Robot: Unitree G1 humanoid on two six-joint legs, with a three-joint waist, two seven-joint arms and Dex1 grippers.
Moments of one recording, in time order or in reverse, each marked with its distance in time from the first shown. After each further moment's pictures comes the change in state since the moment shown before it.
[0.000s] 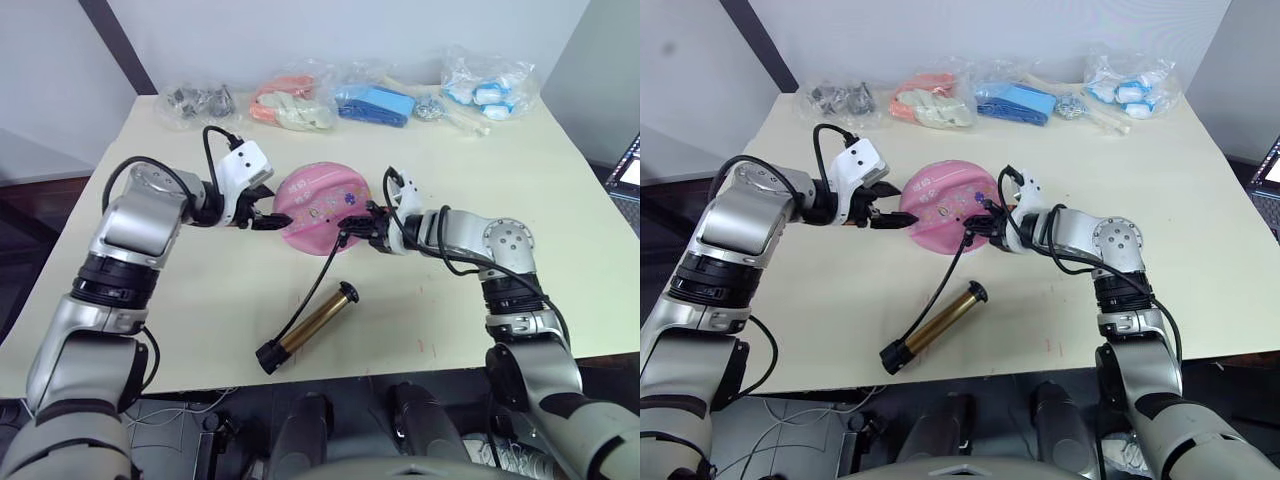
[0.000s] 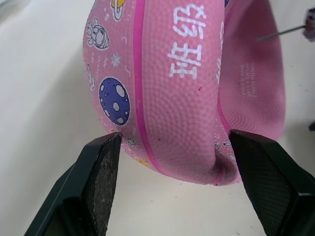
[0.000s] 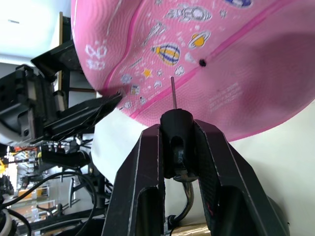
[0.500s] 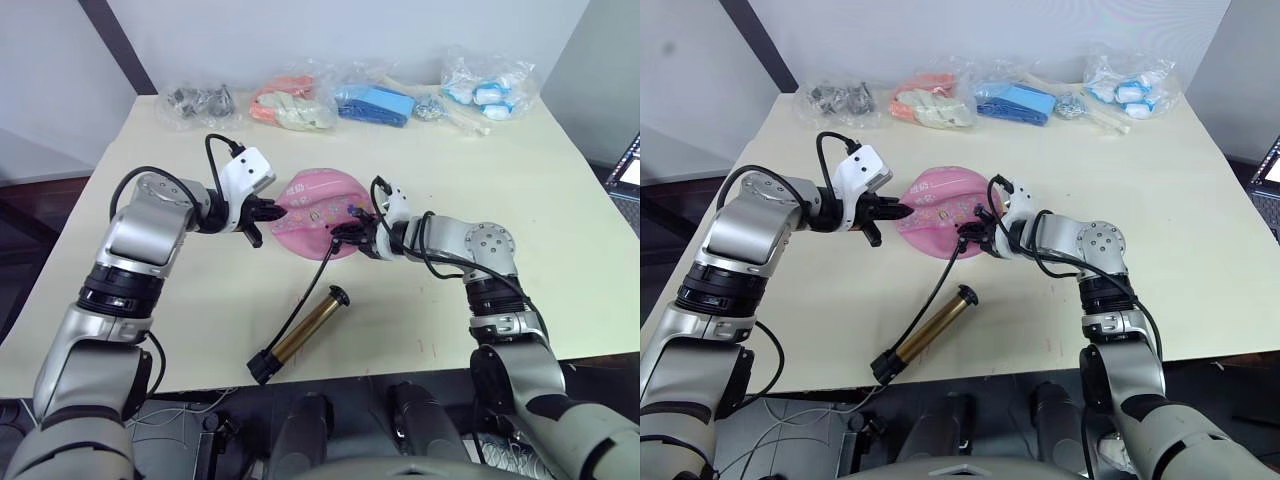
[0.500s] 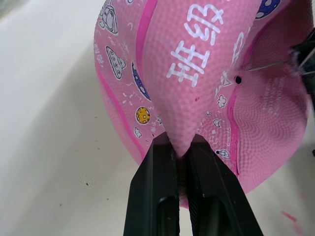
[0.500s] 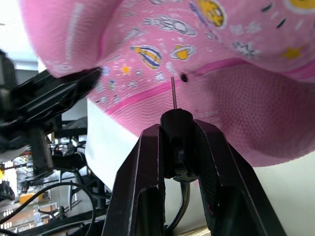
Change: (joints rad) left arm 0.035 -0.013 0.017 -0.064 -0.013 0.054 0.042; right arm -0.006 0.087 -0.057 0.065 -0.135 0.002 0.009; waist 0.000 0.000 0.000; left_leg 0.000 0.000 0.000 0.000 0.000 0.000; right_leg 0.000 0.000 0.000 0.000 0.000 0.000
